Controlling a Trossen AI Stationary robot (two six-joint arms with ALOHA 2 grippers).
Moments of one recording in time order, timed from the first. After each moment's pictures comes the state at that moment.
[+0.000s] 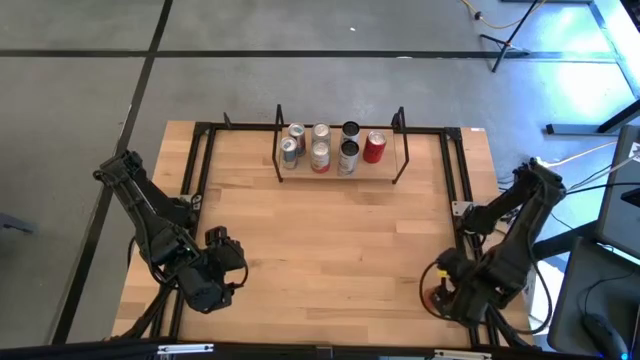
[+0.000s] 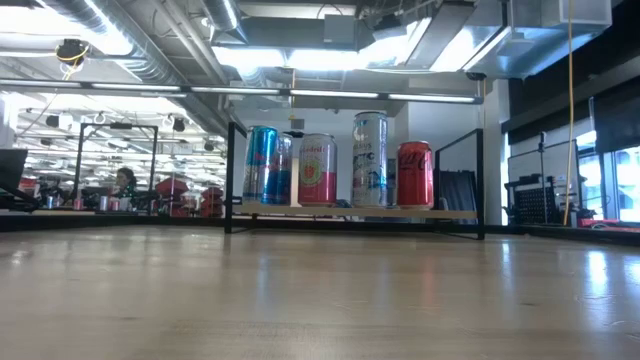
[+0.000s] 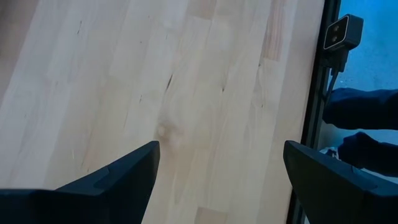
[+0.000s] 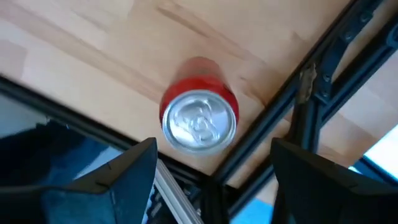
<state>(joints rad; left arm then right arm) -0.81 1.43 1.44 -1.24 -0.36 -1.04 0.96 1.45 1.36 -1.40 -0.11 1.97</state>
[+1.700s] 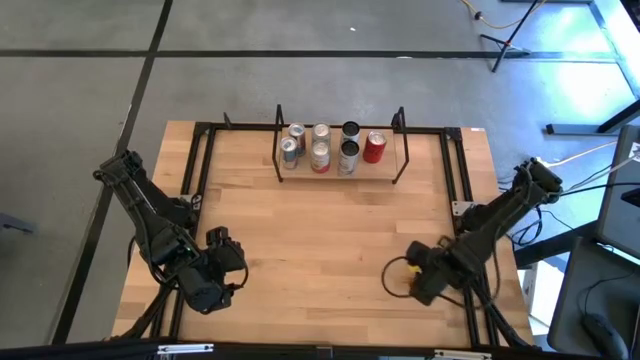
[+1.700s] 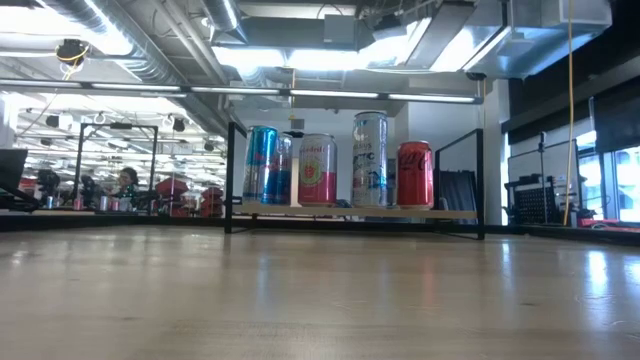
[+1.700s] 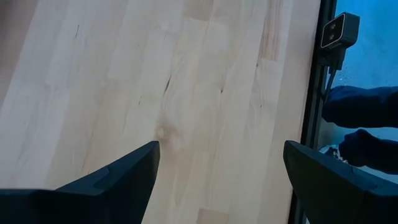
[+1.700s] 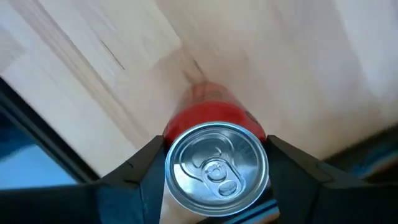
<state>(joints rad) -0.81 1.43 1.44 -1.23 -0.35 -1.01 0.74 1.46 1.19 -1.23 -0.05 1.33</state>
